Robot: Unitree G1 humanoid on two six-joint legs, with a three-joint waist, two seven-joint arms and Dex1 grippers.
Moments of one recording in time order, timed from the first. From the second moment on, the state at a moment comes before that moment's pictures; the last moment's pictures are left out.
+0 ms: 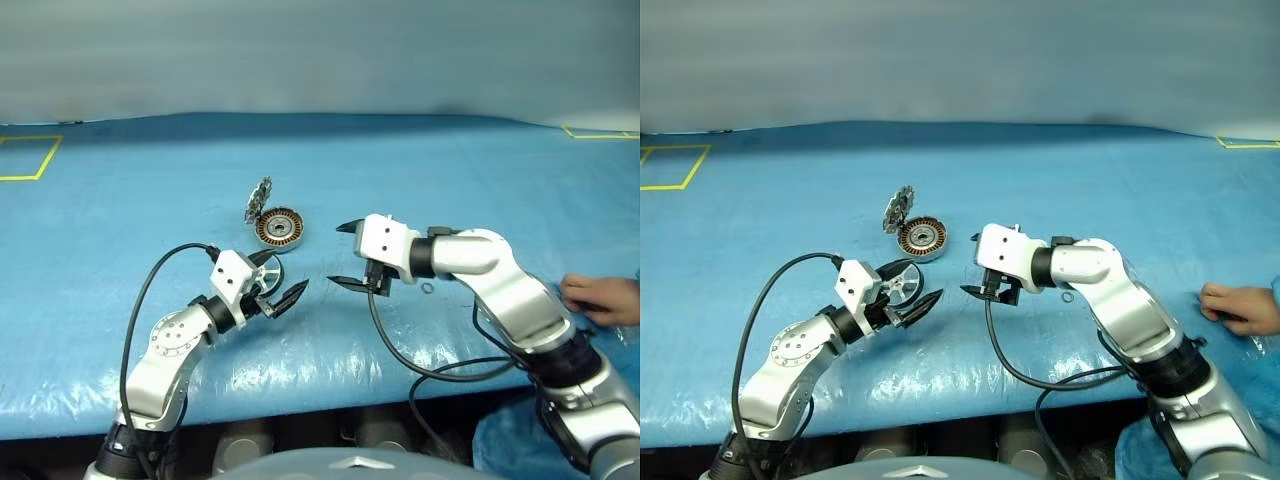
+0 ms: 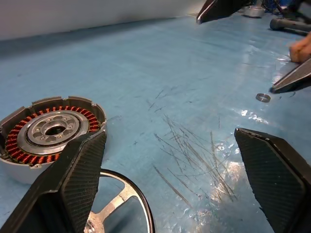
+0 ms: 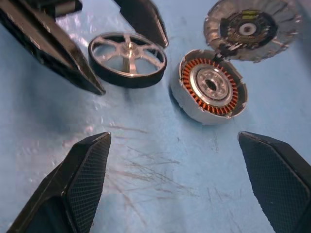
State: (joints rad) left arm 0.05 0.36 -0.11 -0.32 -0.26 0.24 -0.61; right arm -0.58 -0.68 0.46 -0.25 0.02 0.42 0.94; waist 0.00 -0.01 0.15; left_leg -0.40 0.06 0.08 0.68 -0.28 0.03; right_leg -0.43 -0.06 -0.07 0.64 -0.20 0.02
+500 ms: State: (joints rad) left arm 0.25 0.34 -0.04 -0.44 -0.25 0.21 -0.49; right arm -1.11 -0.27 0.78 0.79 -0.46 -0.39 0.86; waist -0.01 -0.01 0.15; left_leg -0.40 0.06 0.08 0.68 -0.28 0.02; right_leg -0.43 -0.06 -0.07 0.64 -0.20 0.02
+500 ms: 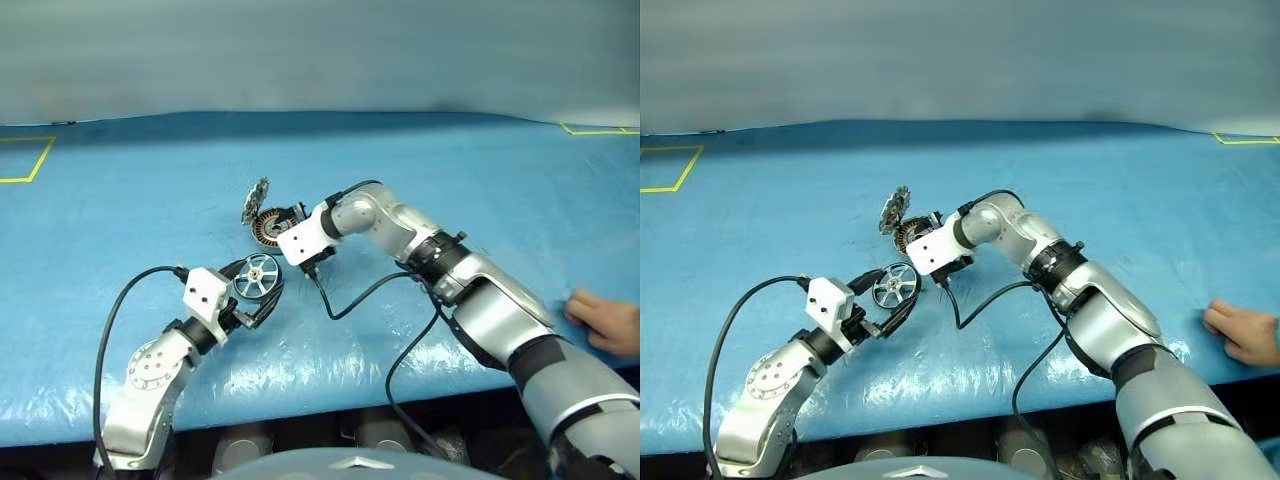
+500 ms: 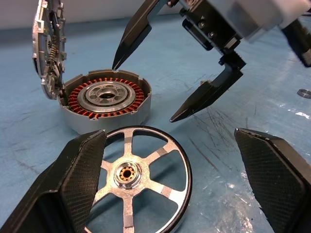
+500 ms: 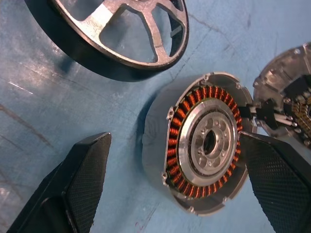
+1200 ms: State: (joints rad) left arm 0.24 0.34 -0.06 -0.43 -0.25 0.19 -0.48; right arm -1.23 -0.14 0.77 1.13 -0.64 -0.52 0.74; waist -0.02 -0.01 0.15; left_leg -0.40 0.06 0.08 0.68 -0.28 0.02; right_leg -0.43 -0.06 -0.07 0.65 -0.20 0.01
